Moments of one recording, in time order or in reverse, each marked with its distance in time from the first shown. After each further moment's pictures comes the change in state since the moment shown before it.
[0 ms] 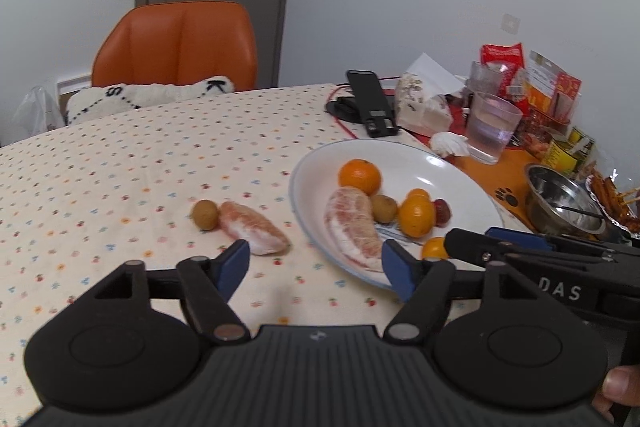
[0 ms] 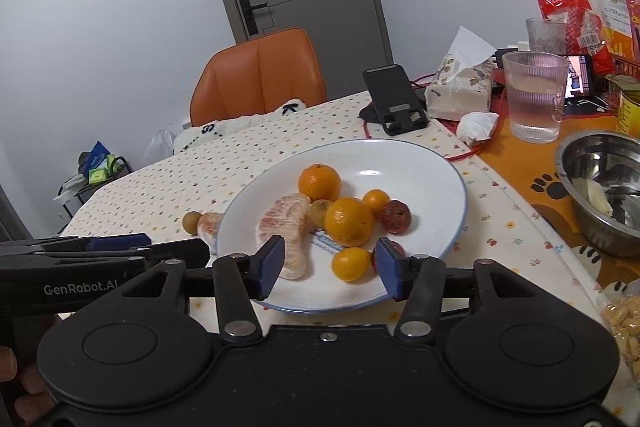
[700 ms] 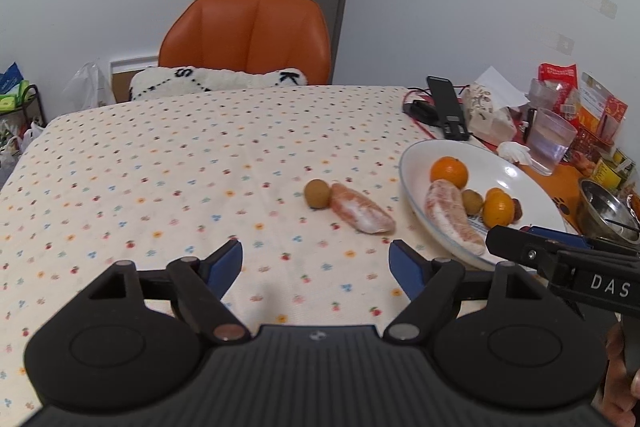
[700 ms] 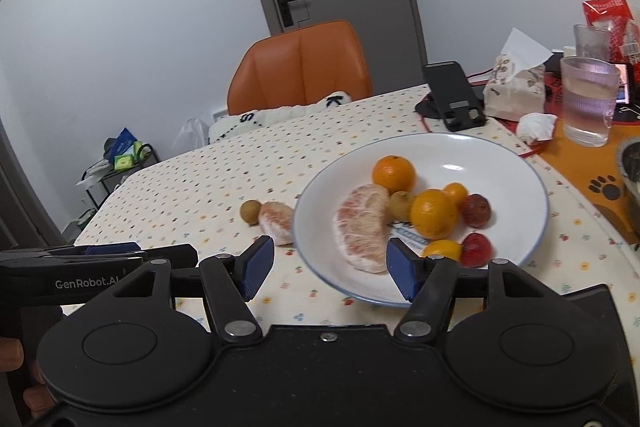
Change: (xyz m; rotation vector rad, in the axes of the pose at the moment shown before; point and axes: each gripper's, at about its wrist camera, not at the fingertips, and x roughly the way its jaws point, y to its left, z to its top) left arm -0.026 0.065 -0.015 -0.092 0.000 0.116; right arm 0.008 0.050 -0.007 -0.045 0.017 0.073
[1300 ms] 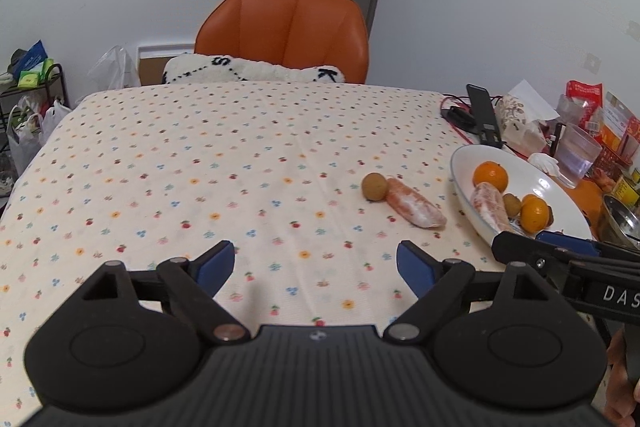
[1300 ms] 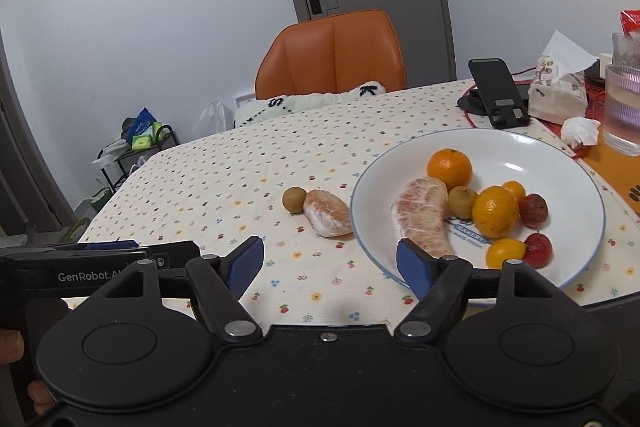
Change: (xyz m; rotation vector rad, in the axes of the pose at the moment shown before) left arm -0.007 0.041 -0.009 -0.074 0.002 0.045; right arm 0.014 0.036 -0.004 -0.059 0.028 0.045
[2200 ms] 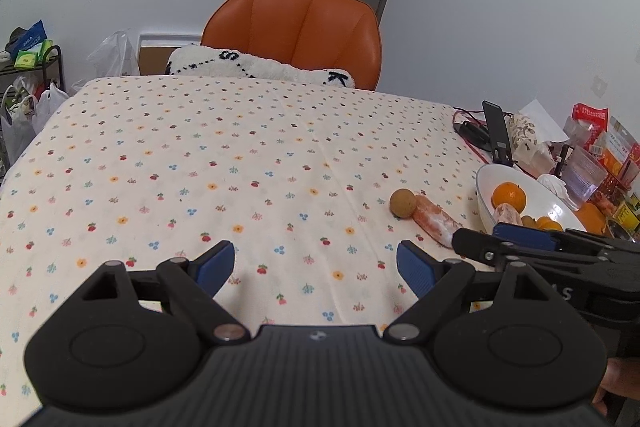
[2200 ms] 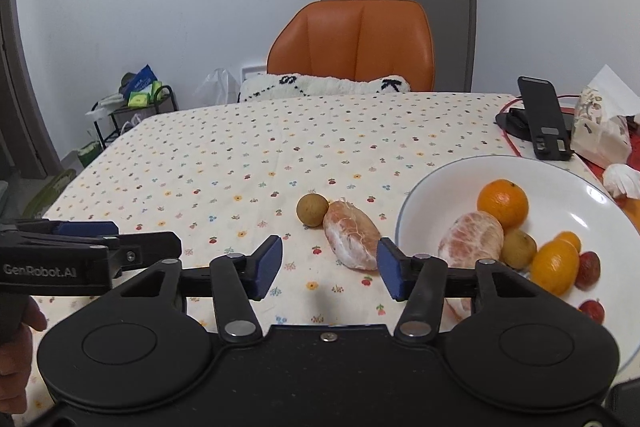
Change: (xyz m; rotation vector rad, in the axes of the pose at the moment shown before) left arm 0.019 0.034 0.011 -0.060 -0.004 -0.046; right arm 0.058 0.033 0.016 -0.157 0.060 -0.038
